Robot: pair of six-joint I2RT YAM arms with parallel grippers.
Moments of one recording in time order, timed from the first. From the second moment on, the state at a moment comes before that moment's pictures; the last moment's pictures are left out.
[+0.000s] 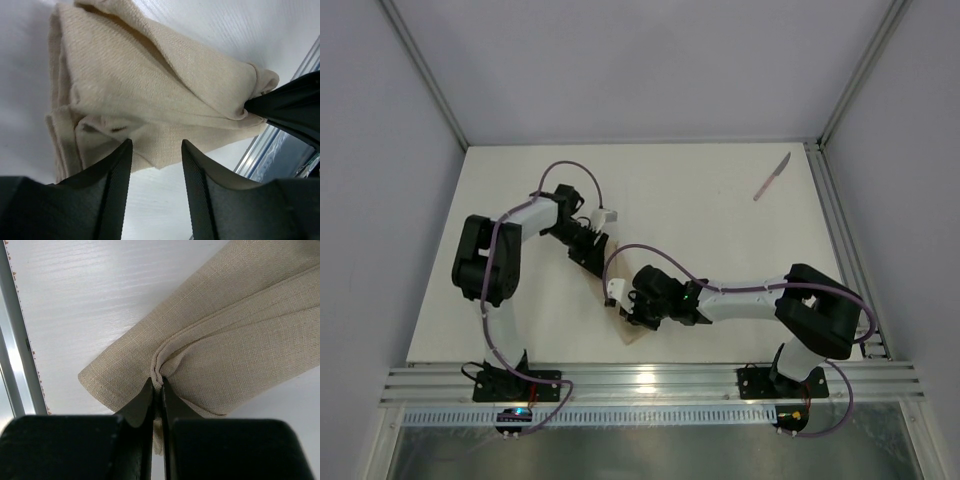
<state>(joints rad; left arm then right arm) -0.28 1.95 1.27 -0.85 0.72 0.45 1.07 1.62 0.78 0.00 -0.21 -0.26</state>
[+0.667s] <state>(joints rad) -0.29 1.91 1.33 -0.61 0.63 0.22 1.07 1.63 0.78 0.00 -0.20 -0.25</state>
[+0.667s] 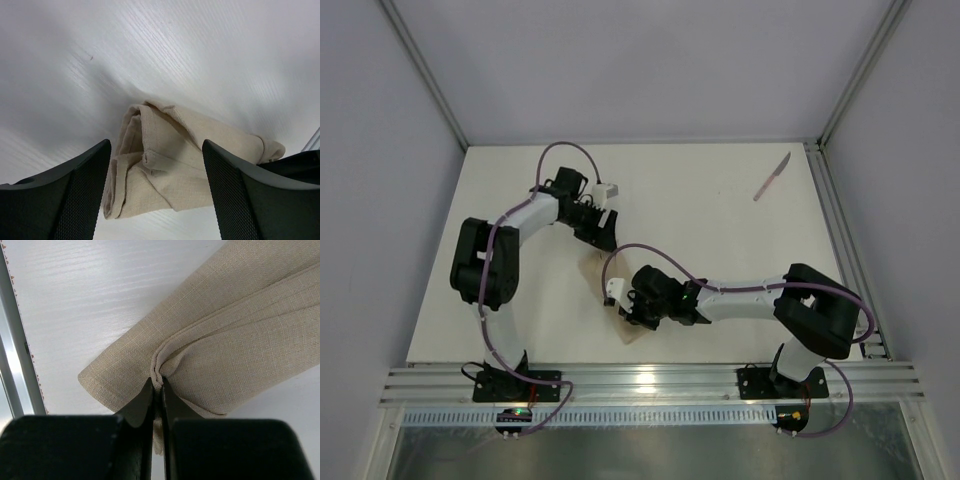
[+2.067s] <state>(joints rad) -0.36 1.97 1.34 -0.57 0.55 0.16 1.03 1.48 0.90 0.00 0.00 -0.10</state>
